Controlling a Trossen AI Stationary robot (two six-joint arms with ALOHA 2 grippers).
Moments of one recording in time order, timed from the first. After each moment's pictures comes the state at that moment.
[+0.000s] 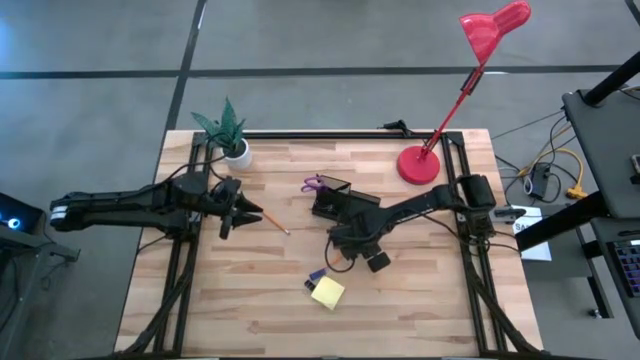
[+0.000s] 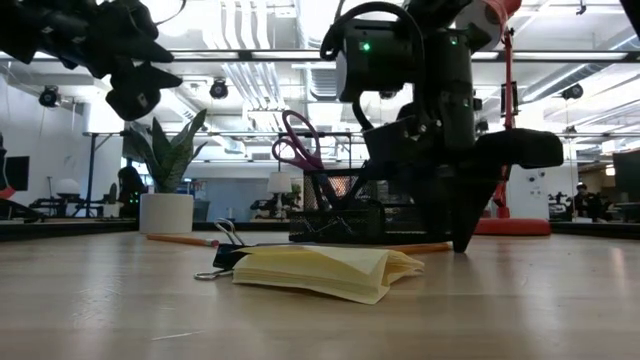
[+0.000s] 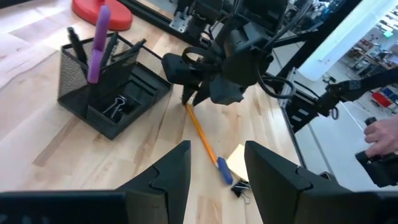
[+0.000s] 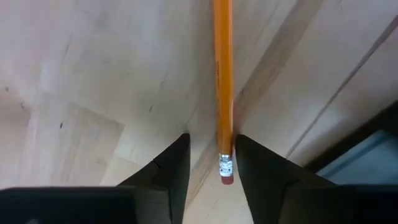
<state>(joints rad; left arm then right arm) 0.13 0.51 0.41 -0.19 0.21 -0.44 0.13 2.00 1.30 -0.90 0.05 -0.32</state>
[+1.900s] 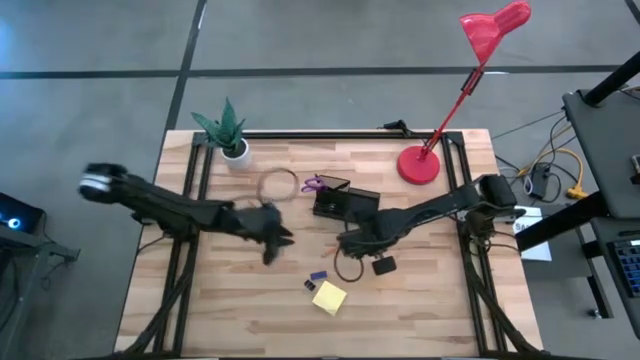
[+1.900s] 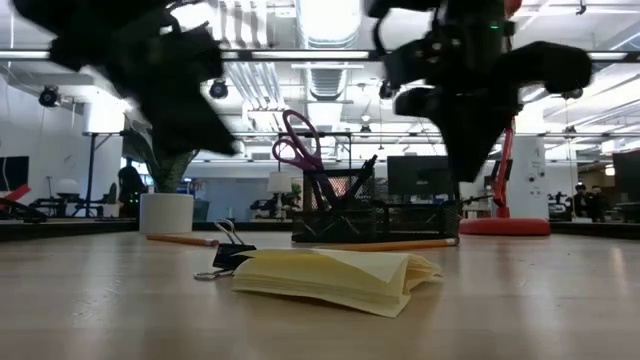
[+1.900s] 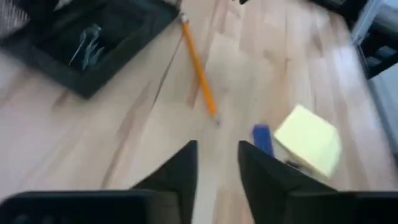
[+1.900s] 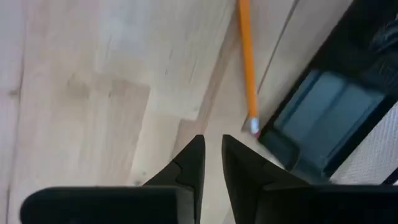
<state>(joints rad) -0.17 1.23 0.54 0.12 -0.10 -0.49 0.23 1.83 1.37 -1.09 0.14 -0.05</state>
